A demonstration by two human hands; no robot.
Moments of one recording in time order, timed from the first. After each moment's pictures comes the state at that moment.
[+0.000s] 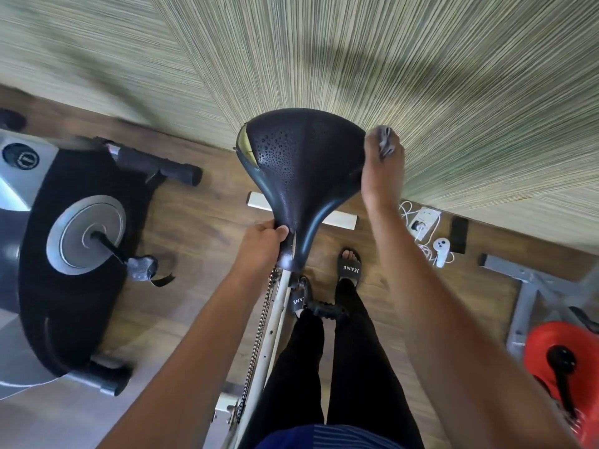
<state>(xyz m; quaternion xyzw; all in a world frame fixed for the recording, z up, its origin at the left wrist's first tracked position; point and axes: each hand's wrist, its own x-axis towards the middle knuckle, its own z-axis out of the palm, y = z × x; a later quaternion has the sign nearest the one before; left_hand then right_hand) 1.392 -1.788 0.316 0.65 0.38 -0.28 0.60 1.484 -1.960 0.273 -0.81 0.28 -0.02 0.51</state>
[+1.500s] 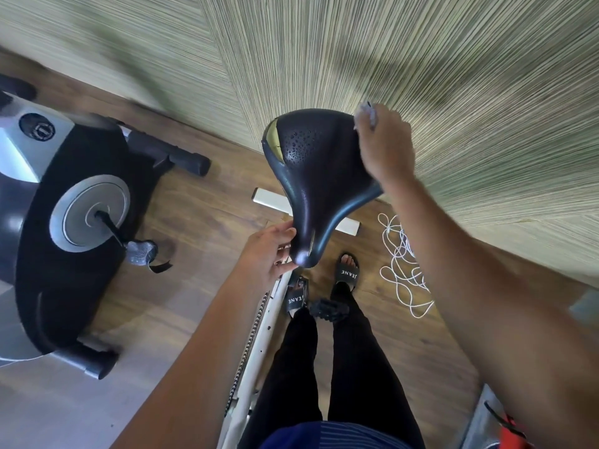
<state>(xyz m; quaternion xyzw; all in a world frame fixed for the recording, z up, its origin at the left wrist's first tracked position) 1.377 -1.764 0.302 0.48 0.45 -0.29 0.70 1.536 -1.941 0.293 -0.96 0.08 0.06 0.26</state>
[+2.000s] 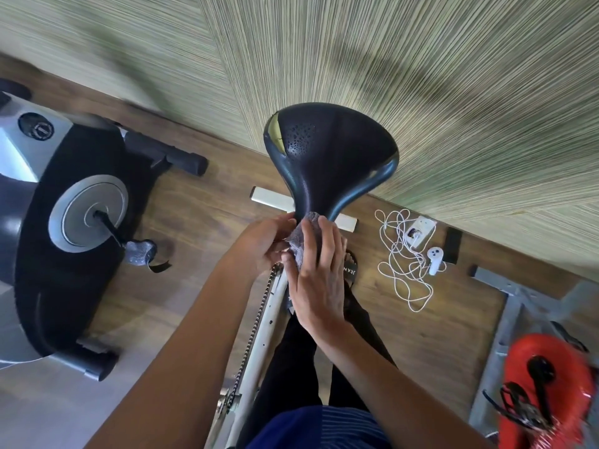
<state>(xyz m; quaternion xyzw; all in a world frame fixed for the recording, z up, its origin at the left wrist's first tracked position) 1.382 -1.750 0.295 0.49 0.41 -0.33 0.70 1.300 -1.859 0.268 -0.98 -0.02 -0.01 0.22</state>
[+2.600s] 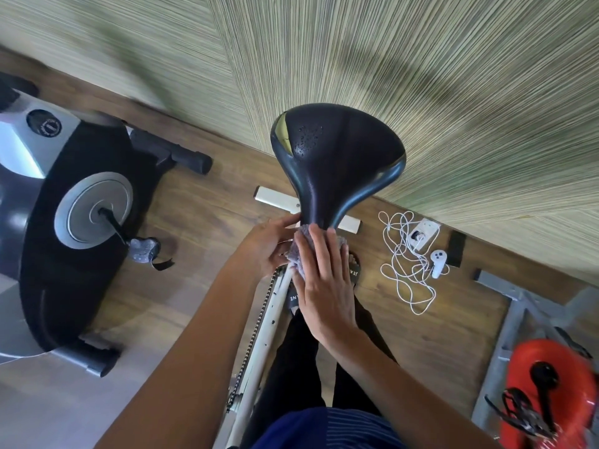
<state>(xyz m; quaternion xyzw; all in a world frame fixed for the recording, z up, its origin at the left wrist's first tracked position) 1.375 -1.744 0.290 0.48 0.39 -0.35 0.70 1.285 -1.876 0.269 -0.98 -0.12 0.03 0.15</state>
